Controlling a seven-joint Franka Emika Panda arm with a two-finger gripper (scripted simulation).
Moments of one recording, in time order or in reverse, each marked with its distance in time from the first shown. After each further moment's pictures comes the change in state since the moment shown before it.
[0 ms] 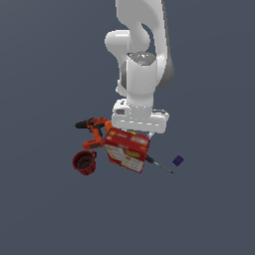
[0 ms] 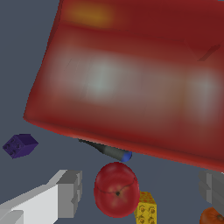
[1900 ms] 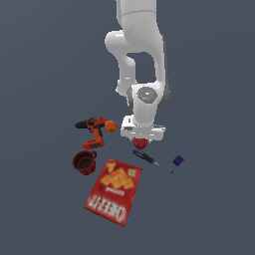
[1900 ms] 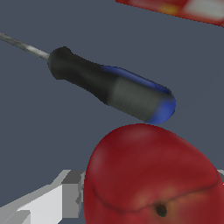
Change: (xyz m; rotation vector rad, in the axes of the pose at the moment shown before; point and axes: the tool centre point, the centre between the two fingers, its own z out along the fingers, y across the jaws) arm -0.081 -0.012 0.115 -0.026 -0.173 -0.051
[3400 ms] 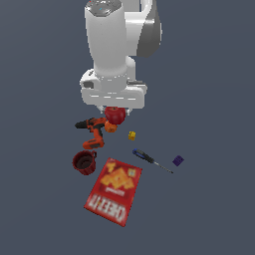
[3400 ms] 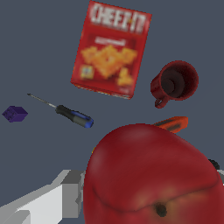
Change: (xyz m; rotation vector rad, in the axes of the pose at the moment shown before) arm 0.035 0.107 -0.223 0.004 0.000 0.001
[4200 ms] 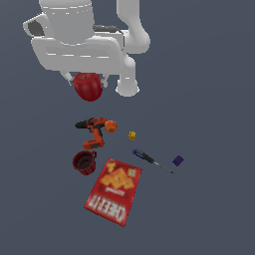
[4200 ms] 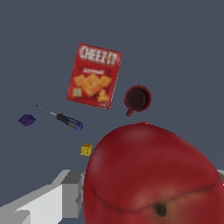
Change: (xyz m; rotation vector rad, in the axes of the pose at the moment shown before) arm 0.026 0.062 -0.129 -0.003 0.000 0.001
